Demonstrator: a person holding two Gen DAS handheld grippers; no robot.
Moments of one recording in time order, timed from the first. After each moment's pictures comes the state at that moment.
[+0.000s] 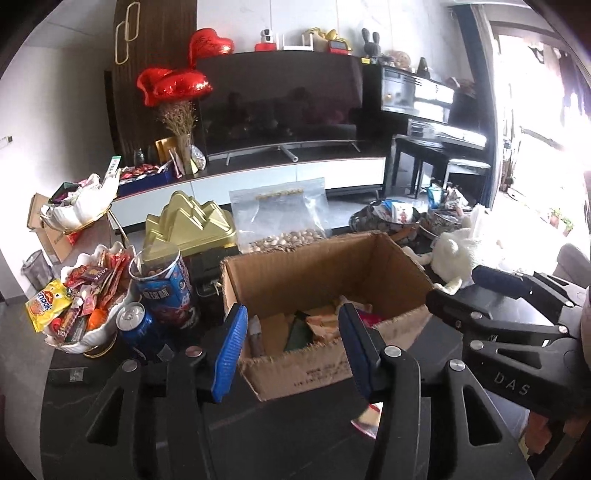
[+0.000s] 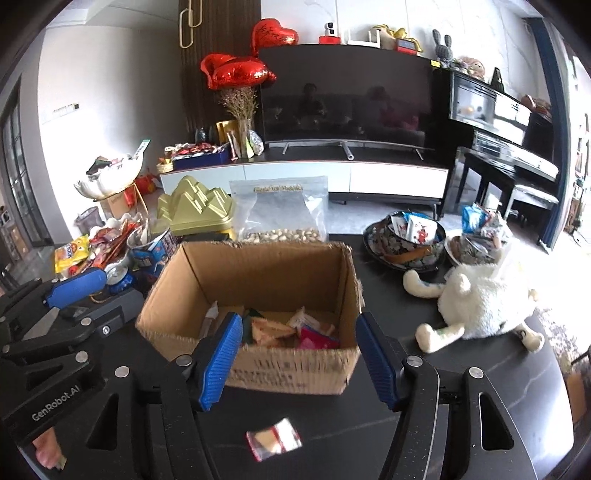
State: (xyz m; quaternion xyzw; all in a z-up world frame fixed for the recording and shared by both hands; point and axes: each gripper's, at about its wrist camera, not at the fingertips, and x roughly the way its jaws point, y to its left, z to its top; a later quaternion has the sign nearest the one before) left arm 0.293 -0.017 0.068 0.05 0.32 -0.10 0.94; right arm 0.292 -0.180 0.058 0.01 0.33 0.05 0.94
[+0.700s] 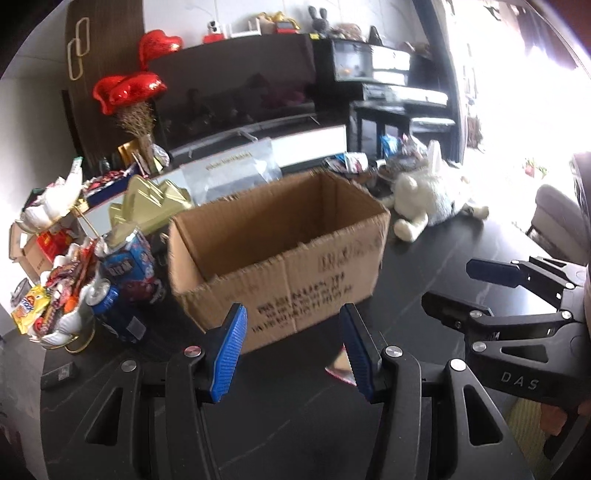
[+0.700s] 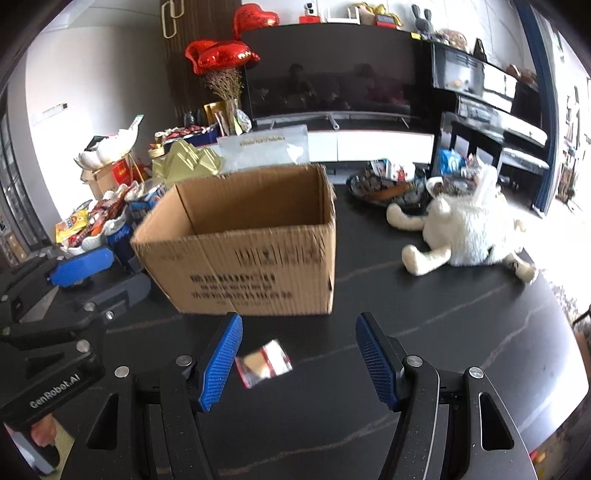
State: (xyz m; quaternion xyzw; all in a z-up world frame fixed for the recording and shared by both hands) left arm 0.246 -0.055 0.016 0.12 0.34 -0.16 0.92; right arm 0.228 -0.207 0.000 0.04 0.38 0.04 0.92
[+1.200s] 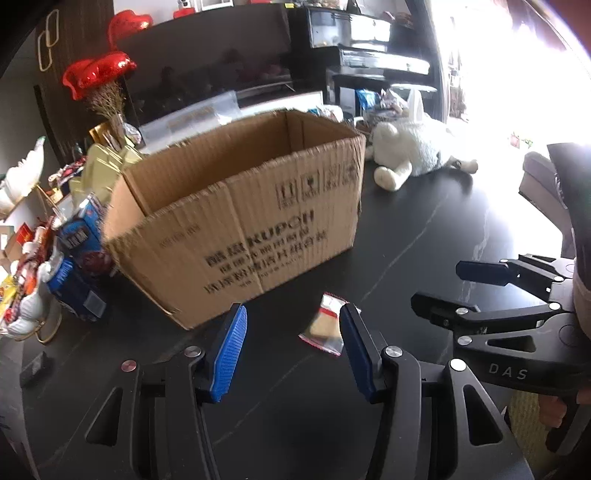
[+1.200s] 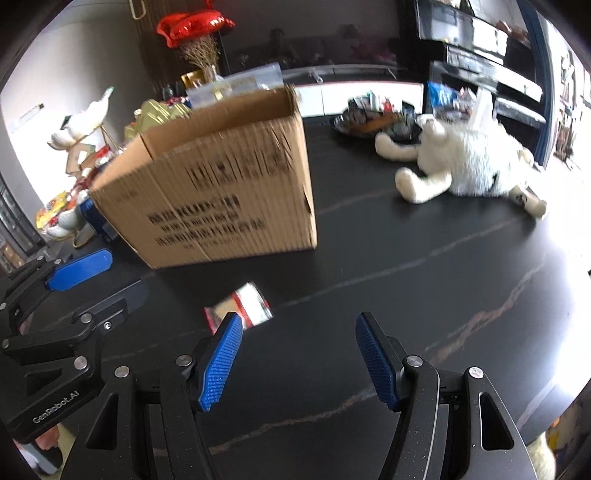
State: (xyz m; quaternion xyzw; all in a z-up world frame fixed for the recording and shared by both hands) left arm 0.251 -0.072 -0.045 0.14 0.39 -0.20 0.89; right arm 0.231 -0.223 -0.073 0.08 0.45 0.03 0.89
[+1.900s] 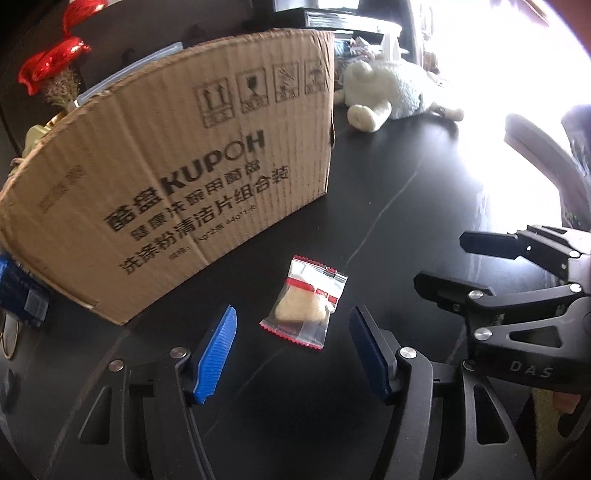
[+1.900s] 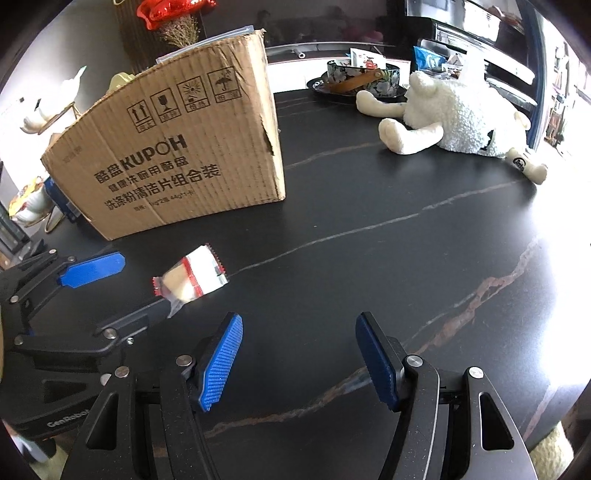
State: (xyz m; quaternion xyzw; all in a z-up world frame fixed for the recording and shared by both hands) left arm 0.276 -0.098 -0.112 0.17 0.45 -0.25 0.84; right arm 0.236 -0.234 -0.114 0.07 0.48 0.00 0.88
